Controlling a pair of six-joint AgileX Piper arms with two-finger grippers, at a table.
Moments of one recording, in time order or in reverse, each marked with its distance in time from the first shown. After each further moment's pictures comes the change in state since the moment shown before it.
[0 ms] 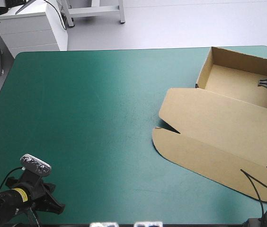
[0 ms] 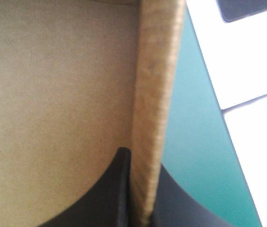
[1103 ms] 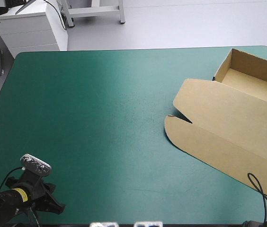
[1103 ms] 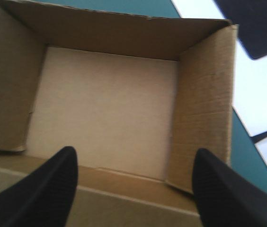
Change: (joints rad) left arm 0.000 0.000 0.000 0.001 0.000 0.000; right arm -0.097 -0.270 0.000 0.346 0.080 -0.118
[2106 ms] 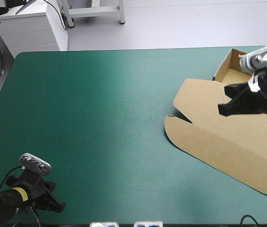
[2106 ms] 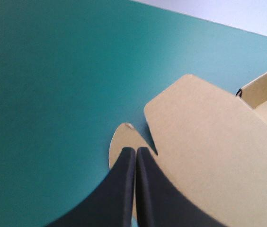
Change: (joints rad) left arm 0.000 0.000 0.000 0.000 -0.023 0.000; right arm 0.534 -0.614 0.142 0.166 0.246 -0.206
